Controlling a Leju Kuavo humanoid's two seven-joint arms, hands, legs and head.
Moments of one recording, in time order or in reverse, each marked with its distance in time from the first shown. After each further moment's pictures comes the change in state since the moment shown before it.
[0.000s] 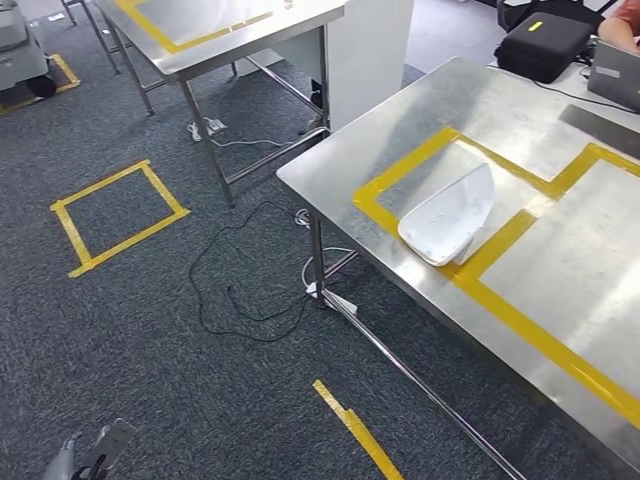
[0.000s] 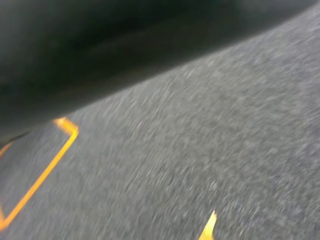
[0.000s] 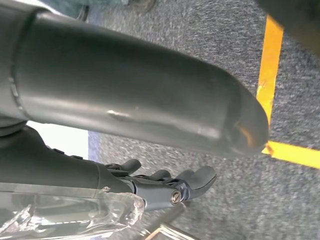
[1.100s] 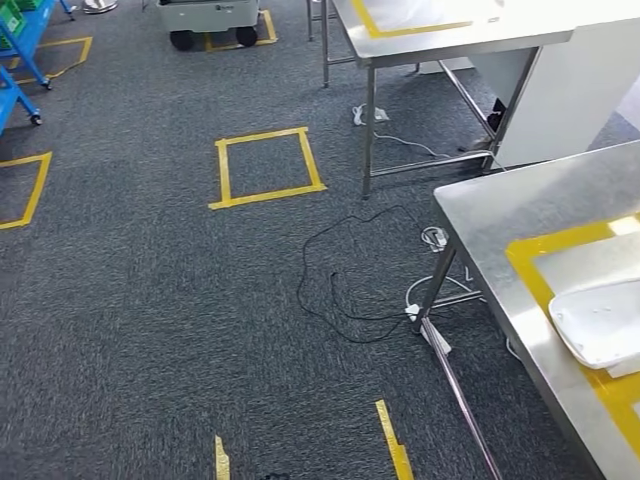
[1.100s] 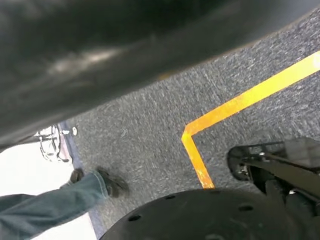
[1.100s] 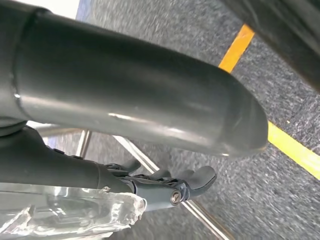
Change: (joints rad) left arm 0.016 -0.220 0.358 0.290 -0.146 -0.135 0.128; right arm -0.012 0.020 -0.050 0.007 0.068 -0.015 0.002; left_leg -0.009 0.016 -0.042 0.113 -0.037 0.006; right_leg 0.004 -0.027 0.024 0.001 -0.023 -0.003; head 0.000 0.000
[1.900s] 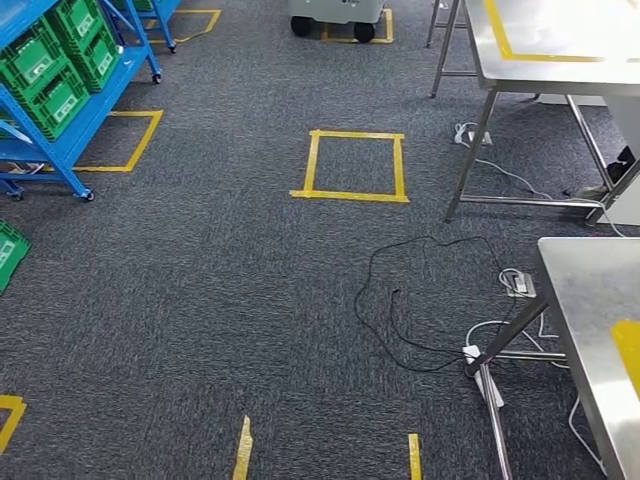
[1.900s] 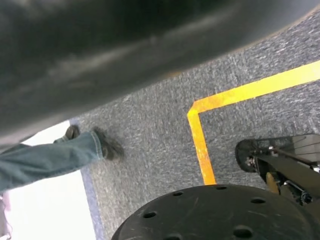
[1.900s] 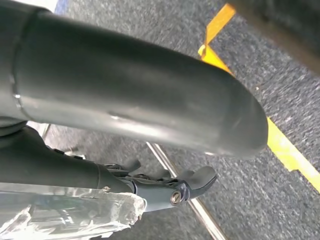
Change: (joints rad) left arm 0.004 0.000 0.001 0.018 -0.049 -0.007 -0.008; right arm -0.006 0.003 -0.022 0.003 0.005 -0.004 -0.007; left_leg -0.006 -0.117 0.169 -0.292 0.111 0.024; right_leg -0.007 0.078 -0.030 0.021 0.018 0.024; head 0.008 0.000
